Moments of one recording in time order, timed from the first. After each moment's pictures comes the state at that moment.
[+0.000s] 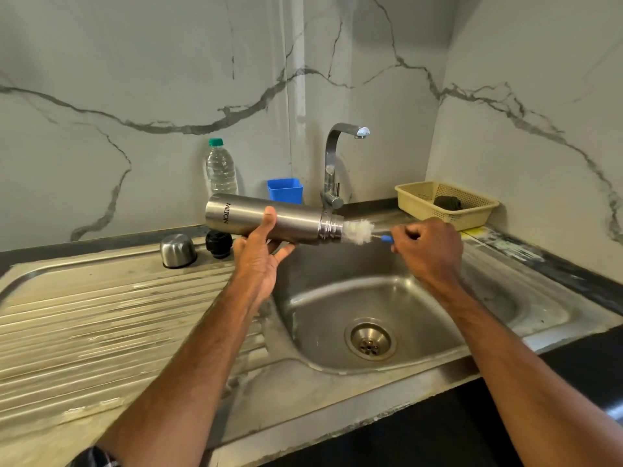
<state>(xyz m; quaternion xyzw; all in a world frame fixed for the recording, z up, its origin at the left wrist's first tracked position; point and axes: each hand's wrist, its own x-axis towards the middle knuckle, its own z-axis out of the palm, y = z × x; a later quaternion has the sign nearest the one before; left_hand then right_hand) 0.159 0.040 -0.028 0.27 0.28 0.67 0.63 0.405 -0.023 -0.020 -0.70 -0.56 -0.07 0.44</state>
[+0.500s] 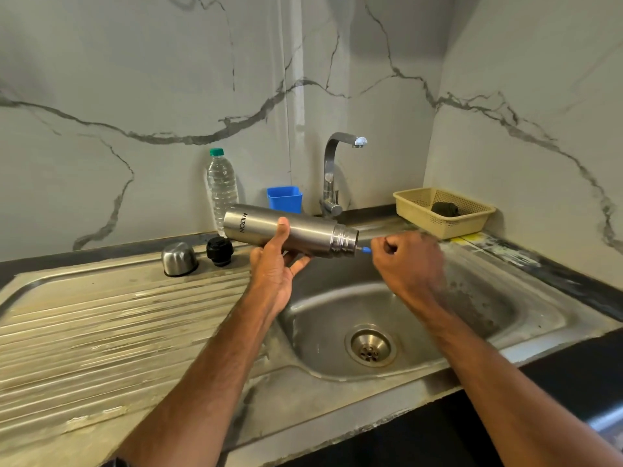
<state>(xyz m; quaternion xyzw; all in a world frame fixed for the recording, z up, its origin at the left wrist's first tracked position) 0.176 0.026 -0.028 0.27 0.29 0.64 0.66 0.380 -0.029 -0.028 -0.68 -0.57 -0.11 0.44</state>
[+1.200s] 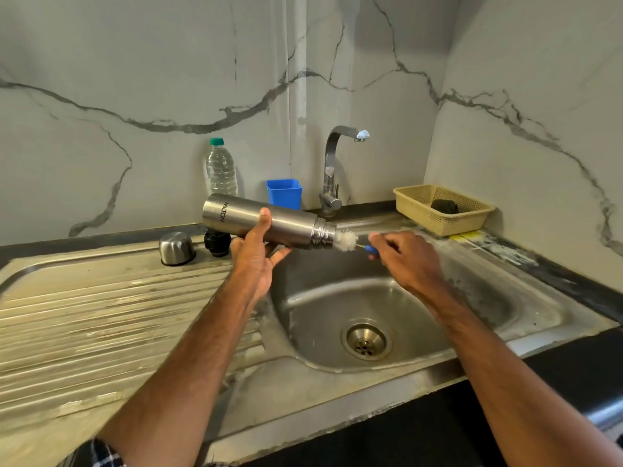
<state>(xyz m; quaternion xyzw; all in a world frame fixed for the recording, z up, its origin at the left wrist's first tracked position) 0.154 0.039 -0.027 0.25 0.33 0.66 0.63 0.393 -0.022 -0.027 -0.69 -0.62 0.06 0.37</state>
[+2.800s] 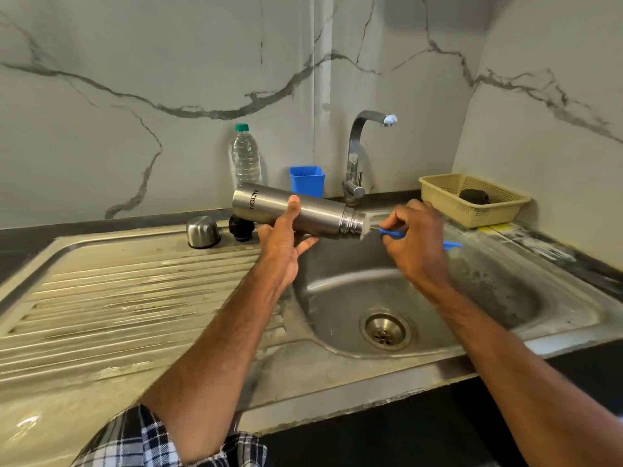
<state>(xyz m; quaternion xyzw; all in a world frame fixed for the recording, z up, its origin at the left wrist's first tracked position) 0.163 0.026 -0.022 0.25 0.36 0.66 0.61 0.377 -0.008 -0.034 -0.57 -0.67 -0.08 0.47</state>
